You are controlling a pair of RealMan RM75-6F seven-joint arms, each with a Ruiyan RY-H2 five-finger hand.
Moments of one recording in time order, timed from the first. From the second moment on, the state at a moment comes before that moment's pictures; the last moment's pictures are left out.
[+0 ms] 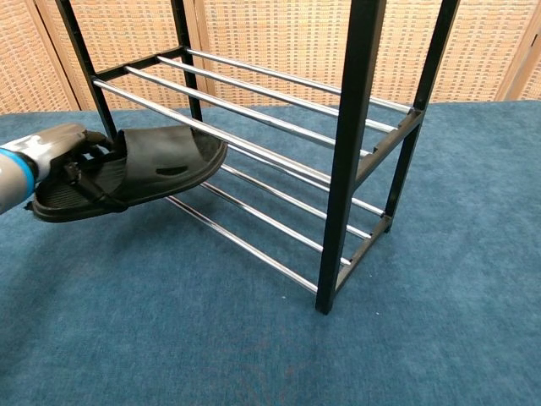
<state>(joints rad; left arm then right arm) -0.65 -1.67 -0.37 -1.60 0.58 1.26 0.64 -0.06 -0.87 0.06 -1.84 -1.43 1.54 0.02</state>
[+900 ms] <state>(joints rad) -0.87 -1.85 -0.56 -1.32 0.38 1.25 0.70 -0.05 -0.86 0.06 -1.83 -1.41 1.50 0.04</state>
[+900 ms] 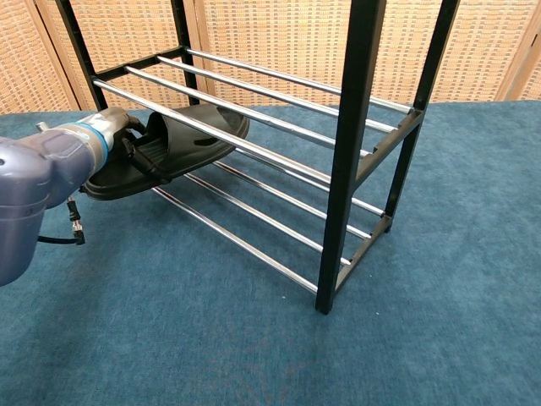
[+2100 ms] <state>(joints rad) -0.77 -1.73 -0.44 -1.52 0.48 1.11 0.56 -0.05 -0.85 0.05 -1.84 -1.41 1.50 0.05</state>
